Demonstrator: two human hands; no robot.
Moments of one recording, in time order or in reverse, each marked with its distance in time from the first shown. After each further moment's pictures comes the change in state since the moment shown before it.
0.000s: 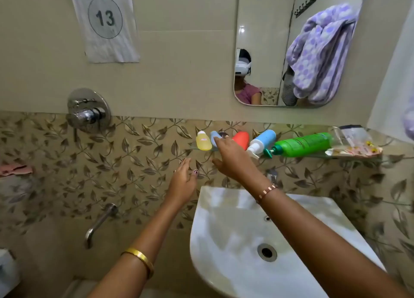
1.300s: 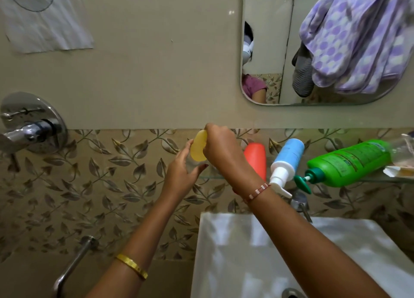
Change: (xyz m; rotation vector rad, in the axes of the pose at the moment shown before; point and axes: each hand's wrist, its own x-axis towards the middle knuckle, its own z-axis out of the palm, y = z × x) left_hand 0.177 -0.036 0.033 0.009 0.086 0.223; right_hand 0.150 0.029 0.044 0.157 0.069 0.200
